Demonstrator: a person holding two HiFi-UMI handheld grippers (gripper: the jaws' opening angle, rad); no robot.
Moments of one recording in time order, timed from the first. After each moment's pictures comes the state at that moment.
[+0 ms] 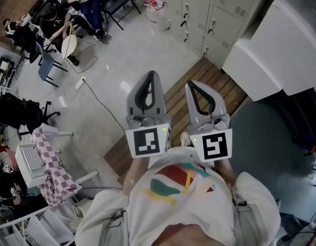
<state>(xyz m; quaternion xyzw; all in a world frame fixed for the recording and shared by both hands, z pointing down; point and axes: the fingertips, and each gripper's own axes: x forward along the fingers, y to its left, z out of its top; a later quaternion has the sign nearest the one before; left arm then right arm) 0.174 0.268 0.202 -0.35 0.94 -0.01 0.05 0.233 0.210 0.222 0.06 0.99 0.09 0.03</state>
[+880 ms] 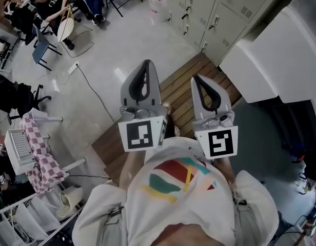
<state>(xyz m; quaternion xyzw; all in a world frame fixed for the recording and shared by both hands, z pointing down) 0.152 0.264 0.209 -0.32 0.95 0.02 0.07 0.224 0.181 0.235 0.08 0.99 0.07 0.02</state>
